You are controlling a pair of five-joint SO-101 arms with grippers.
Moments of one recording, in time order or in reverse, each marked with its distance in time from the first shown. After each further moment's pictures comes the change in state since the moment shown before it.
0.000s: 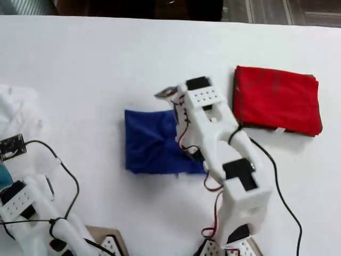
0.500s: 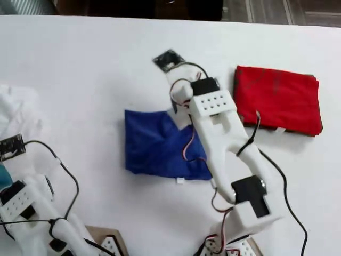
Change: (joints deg) left arm 0.0 0.0 0.0 0.0 0.3; right arm -1.3 -9.0 4.8 -28.1 -9.7
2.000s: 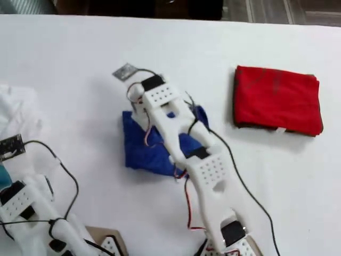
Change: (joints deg) left arm 0.0 0.0 0.0 0.0 0.0; right arm -11.6 43.0 -45.2 11.6 -2.8
